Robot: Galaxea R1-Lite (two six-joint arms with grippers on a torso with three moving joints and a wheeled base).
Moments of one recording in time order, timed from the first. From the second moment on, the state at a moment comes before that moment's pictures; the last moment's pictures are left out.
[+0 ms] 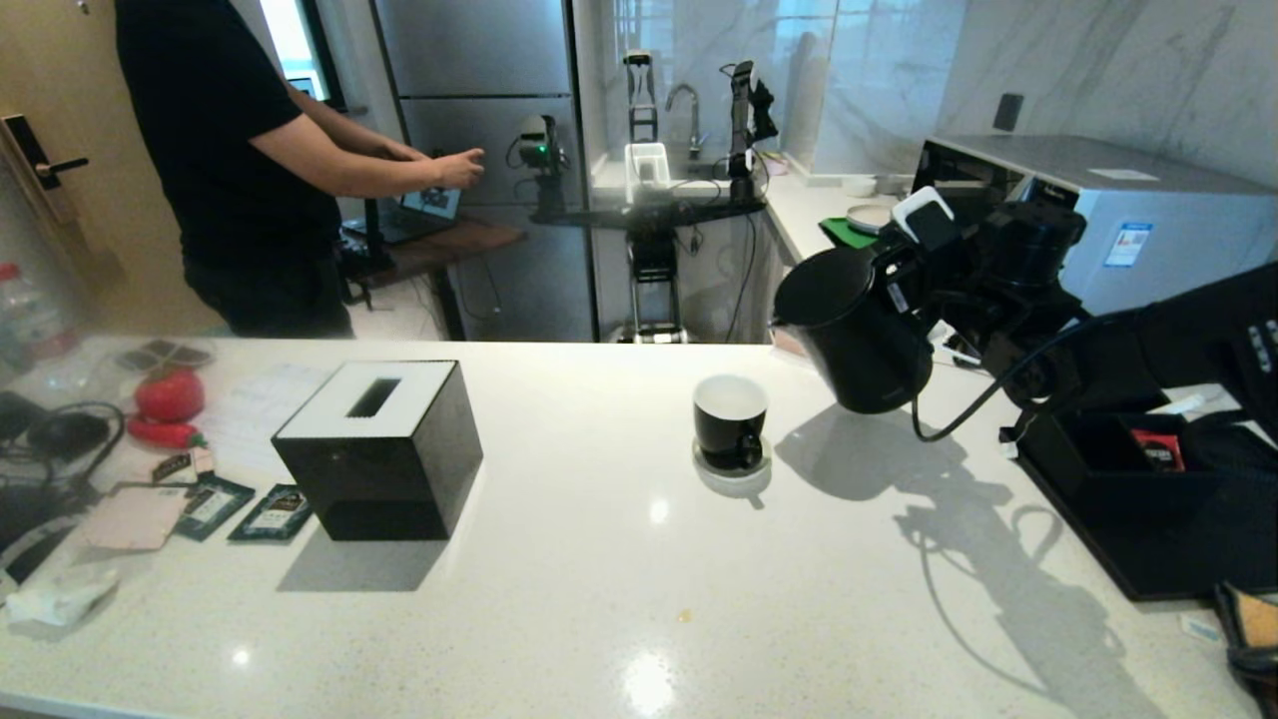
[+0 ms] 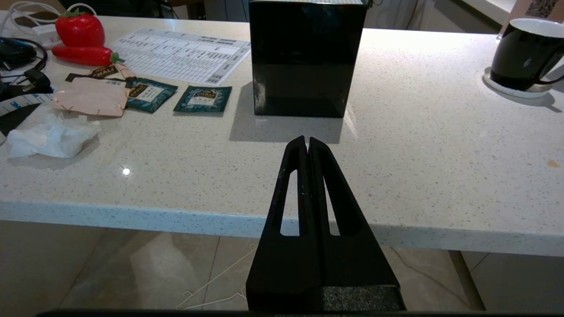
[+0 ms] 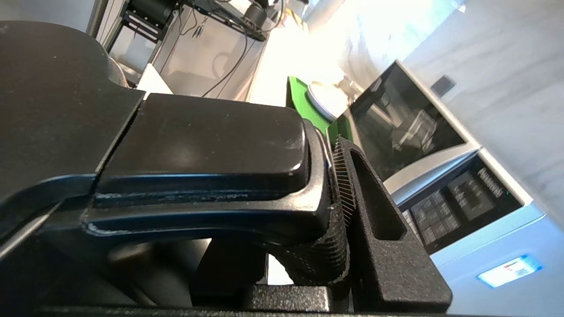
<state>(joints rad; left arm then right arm) 0.00 0.00 0.00 0.00 0.02 -0.04 0.15 2.19 -1.49 -0.87 -0.13 -0.65</state>
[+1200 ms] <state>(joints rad) 0.00 0.00 0.00 0.00 0.02 -0.04 0.19 2.20 -1.45 -0.97 -0.08 -0.89</state>
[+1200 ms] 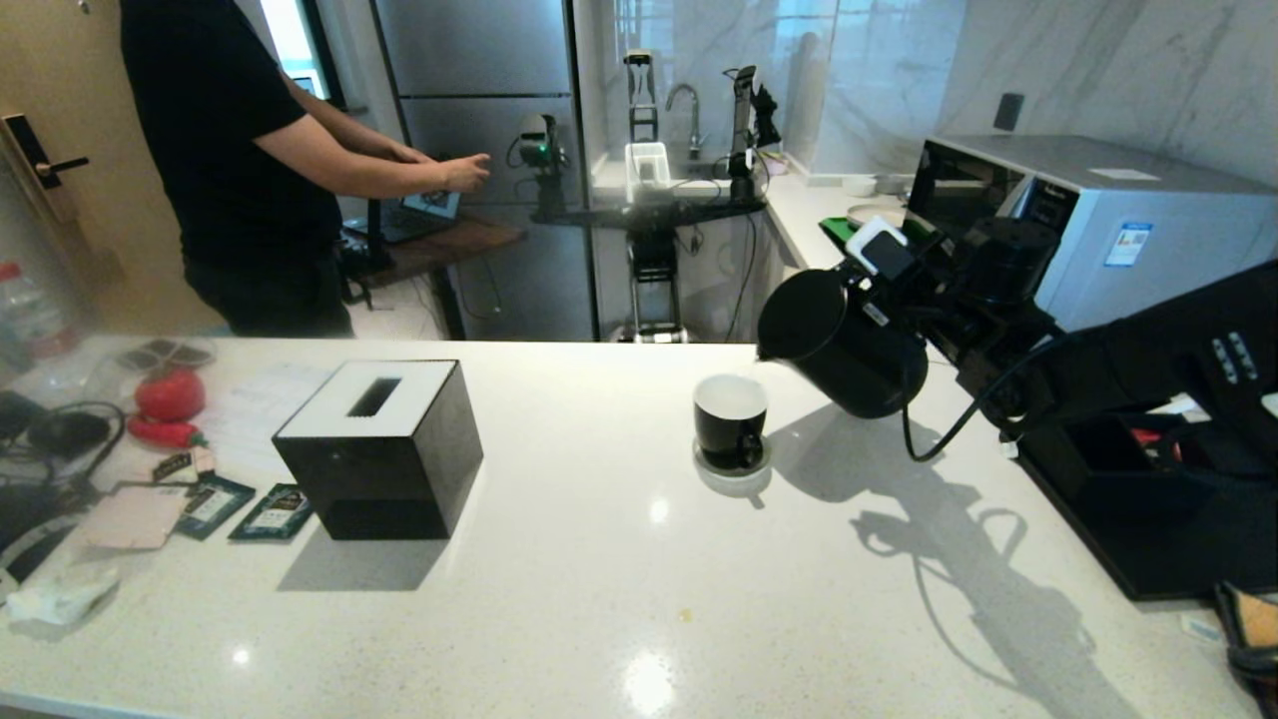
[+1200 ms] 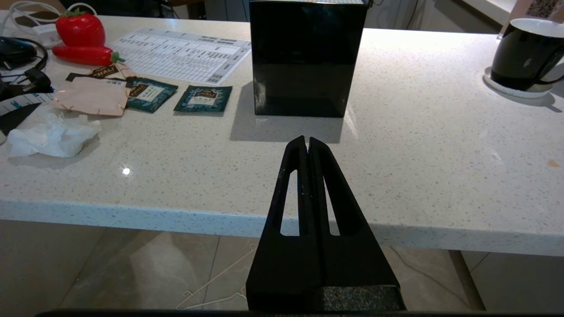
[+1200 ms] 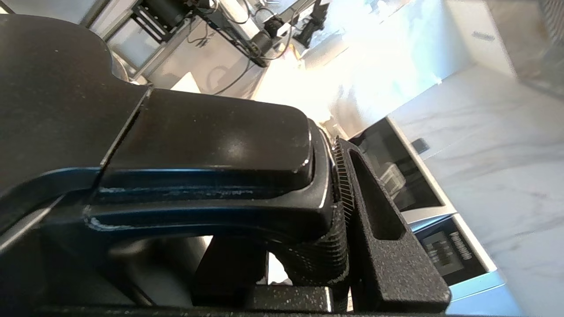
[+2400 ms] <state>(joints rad) 0.00 0.00 0.00 0.00 0.02 -0.04 0.22 2.21 -1.43 -1.02 -0.07 -1.02</state>
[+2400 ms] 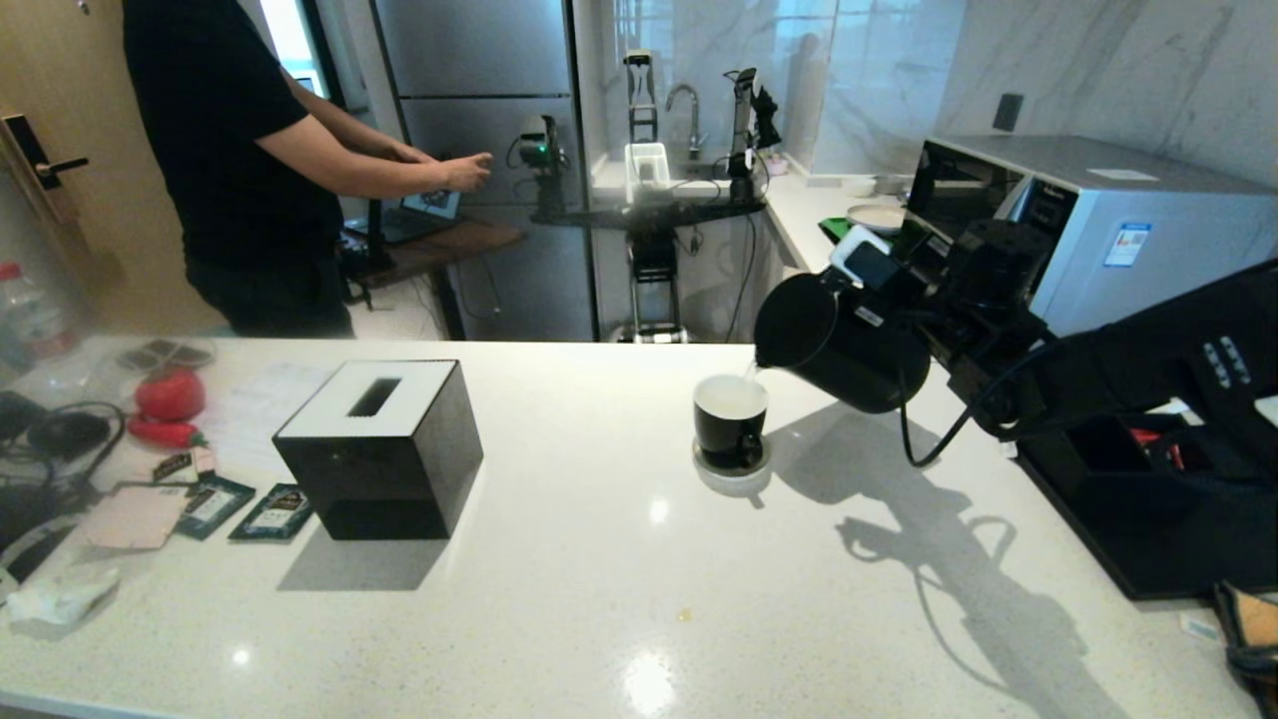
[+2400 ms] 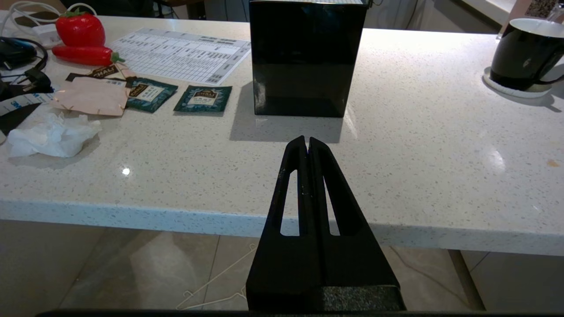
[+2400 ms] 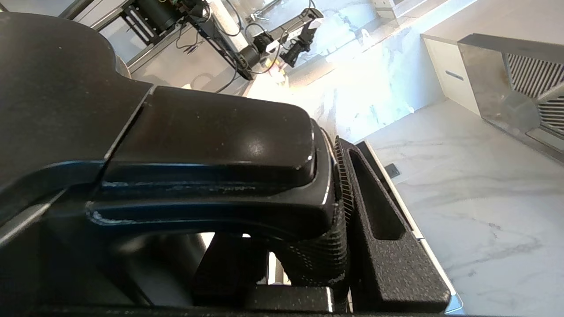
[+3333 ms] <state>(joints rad) 0.00 0.00 0.00 0.00 0.02 -0.04 0.24 2.21 -1.43 -1.06 -0.07 -1.07</state>
